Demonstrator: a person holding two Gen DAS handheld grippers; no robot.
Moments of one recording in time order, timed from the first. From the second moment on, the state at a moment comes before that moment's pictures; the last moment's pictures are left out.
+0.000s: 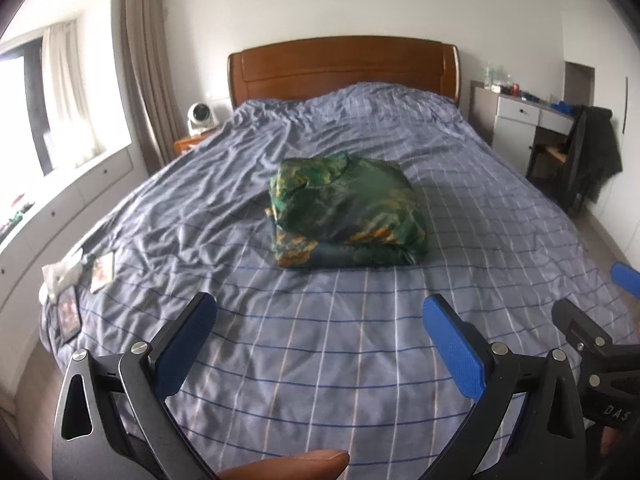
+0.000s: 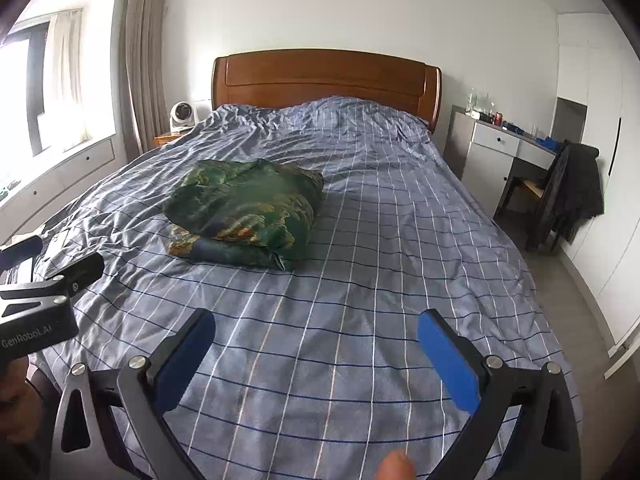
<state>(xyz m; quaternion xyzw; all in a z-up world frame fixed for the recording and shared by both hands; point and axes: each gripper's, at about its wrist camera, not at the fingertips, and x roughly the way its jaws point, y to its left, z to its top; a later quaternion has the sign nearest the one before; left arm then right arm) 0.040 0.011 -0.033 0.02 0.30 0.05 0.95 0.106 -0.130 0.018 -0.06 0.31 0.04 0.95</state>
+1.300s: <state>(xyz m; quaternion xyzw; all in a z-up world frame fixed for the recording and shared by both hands) 0.042 0.012 -0.026 0.02 0.32 0.06 0.95 0.106 -0.115 0.031 -0.10 0.31 0.03 0.95</state>
